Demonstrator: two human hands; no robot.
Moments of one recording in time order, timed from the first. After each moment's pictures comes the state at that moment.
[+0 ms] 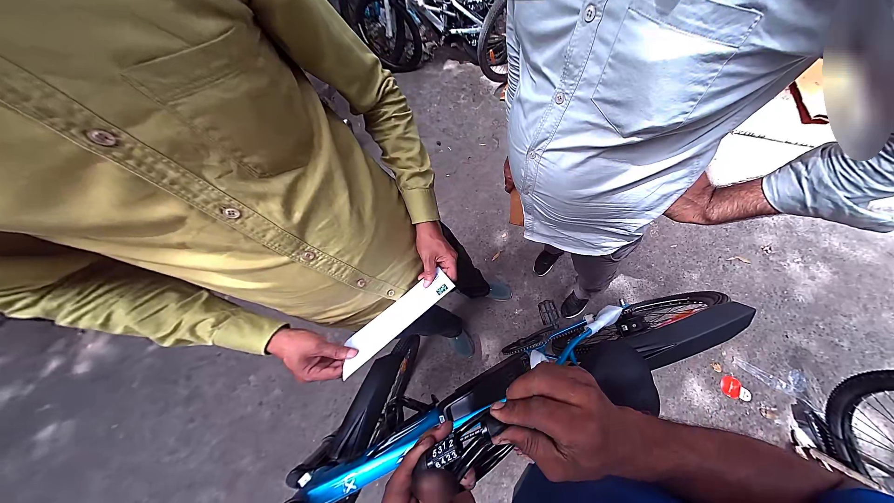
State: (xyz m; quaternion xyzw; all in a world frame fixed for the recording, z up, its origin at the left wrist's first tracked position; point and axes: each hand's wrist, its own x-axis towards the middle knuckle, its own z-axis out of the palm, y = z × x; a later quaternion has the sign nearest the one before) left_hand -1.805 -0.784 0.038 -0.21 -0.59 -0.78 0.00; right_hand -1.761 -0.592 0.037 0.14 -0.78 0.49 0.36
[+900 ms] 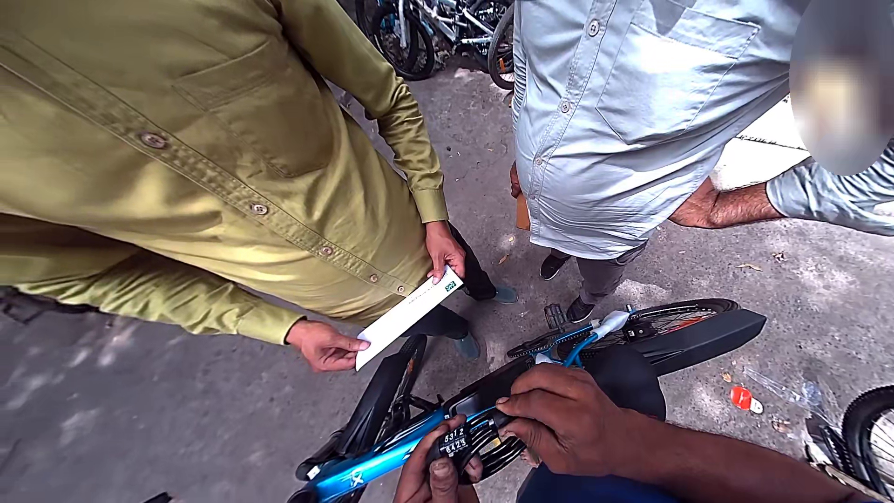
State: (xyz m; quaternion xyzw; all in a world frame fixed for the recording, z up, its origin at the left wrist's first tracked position) left_hand -1.798 -0.791 0.034 -0.19 -0.58 -0.79 -0.04; right_hand -1.756 -0.593 0.031 0.15 -0.79 0.50 0.31
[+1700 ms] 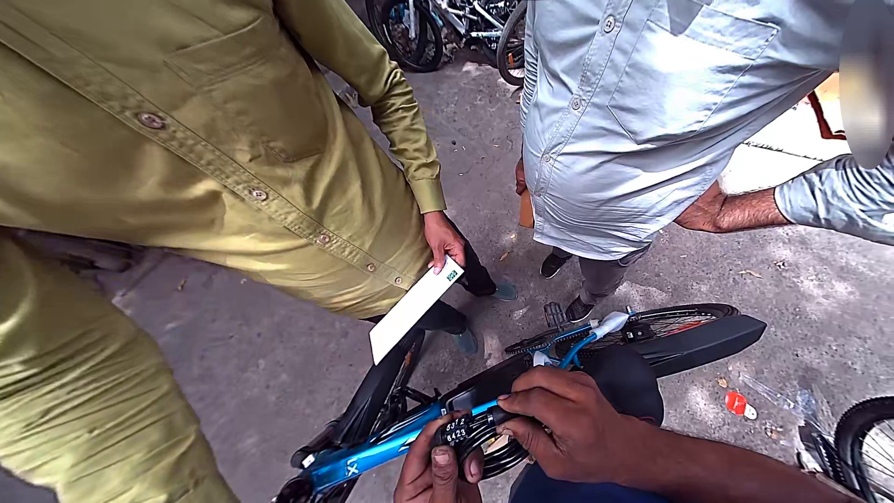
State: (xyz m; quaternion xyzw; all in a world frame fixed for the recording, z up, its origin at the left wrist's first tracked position) left_hand -1.796 -0.790 0.032 -0.15 -0.55 -0.82 -0.07; right_hand -1.752 -0.598 0.032 0.11 -0.81 0.50 0.30
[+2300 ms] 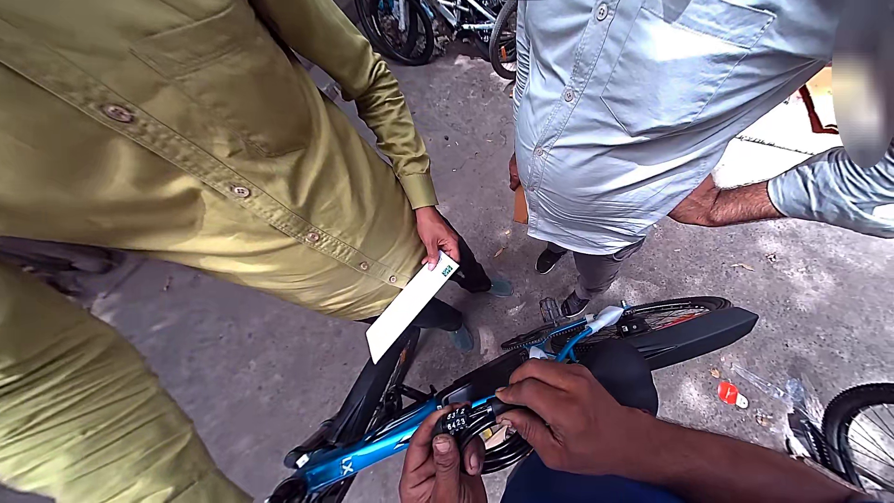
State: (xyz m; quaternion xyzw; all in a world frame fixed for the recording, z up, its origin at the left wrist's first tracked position) left_hand -1.790 -0.780 0.025 -0.11 -0.54 -0.83 -0.07; right_hand -1.748 -0.590 0.039 0.11 -0.84 0.48 0.23
